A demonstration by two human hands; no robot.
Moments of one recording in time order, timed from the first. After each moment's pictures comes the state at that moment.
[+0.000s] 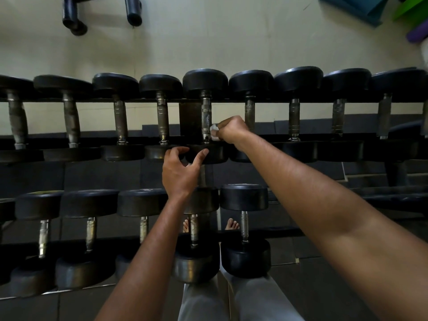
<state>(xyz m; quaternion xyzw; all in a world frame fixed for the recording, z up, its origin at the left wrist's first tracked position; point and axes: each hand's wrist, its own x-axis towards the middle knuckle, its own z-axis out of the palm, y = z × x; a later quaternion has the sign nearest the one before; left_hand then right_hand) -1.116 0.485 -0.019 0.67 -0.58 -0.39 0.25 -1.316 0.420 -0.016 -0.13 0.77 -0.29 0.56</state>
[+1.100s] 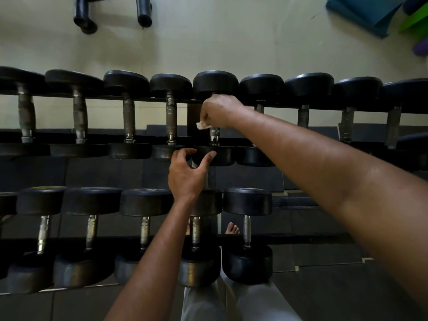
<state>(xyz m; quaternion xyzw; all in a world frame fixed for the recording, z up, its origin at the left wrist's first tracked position) -1.114 0.488 -0.023 0.67 -0.57 -0.39 0.26 -1.290 0.352 0.025 -0.74 0.64 0.11 0.19</state>
